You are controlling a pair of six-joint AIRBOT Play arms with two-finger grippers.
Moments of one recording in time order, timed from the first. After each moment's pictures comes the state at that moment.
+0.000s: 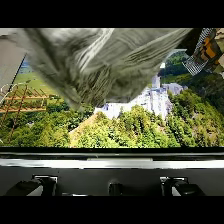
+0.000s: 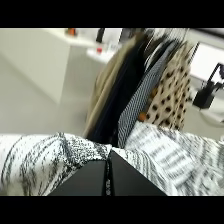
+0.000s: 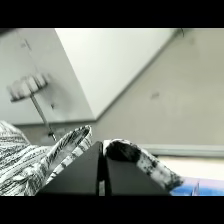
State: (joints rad) left arm -0.13 -0.99 1.86 0.73 -0.87 -1.28; right arm 0.07 -0.81 1.74 -0.92 0.81 1.52
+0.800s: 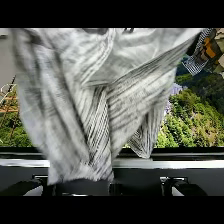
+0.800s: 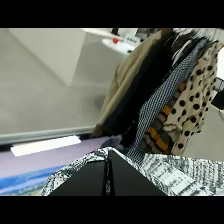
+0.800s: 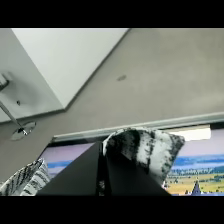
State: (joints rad) left arm -0.13 -1.23 1.86 0.74 -0.78 -1.29; right arm 0.07 -1.07 1.75 -1.09 0.76 1.69
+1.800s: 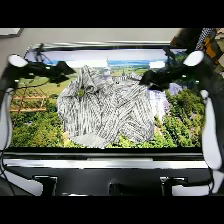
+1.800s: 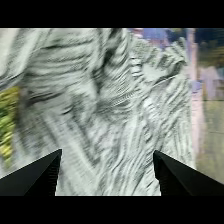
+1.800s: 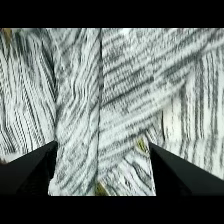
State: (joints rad) left arm 0.06 -1.76 1.85 0.82 -1.22 -1.53; right arm 0.01 -1.57 1.70 -0.99 1.41 1.53
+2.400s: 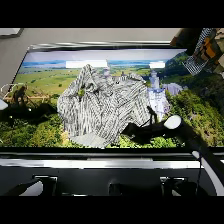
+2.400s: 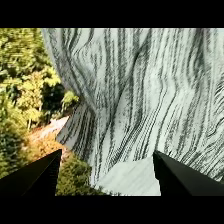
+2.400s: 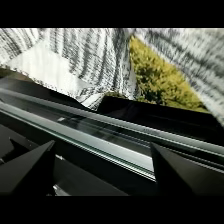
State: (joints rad) left arm 0.24 -1.14 0.89 1.02 -1.16 -1.55; right arm 0.32 -1.09 0.63 -0.69 0.98 1.70
